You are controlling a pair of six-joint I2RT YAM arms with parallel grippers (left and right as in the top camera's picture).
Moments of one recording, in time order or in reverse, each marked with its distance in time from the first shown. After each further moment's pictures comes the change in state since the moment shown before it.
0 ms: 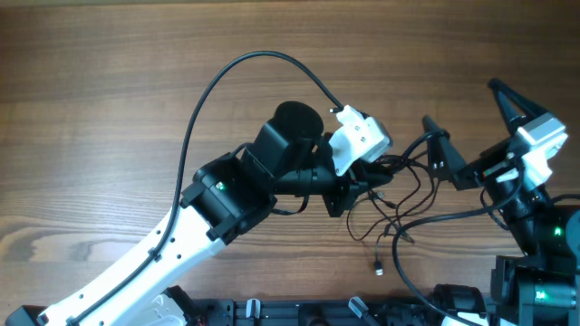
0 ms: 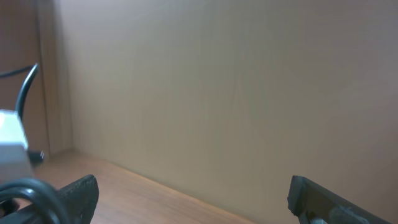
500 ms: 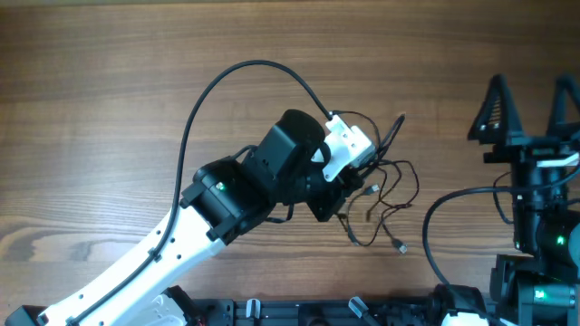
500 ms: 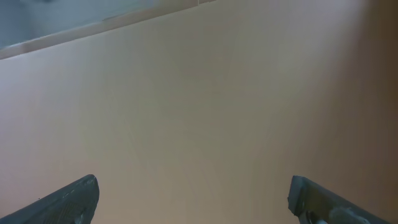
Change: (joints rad) left arm -0.001 -0.002 0.001 -0.232 -0.167 0.012; right arm 0.003 0.000 -0.011 0.105 0.456 0.232
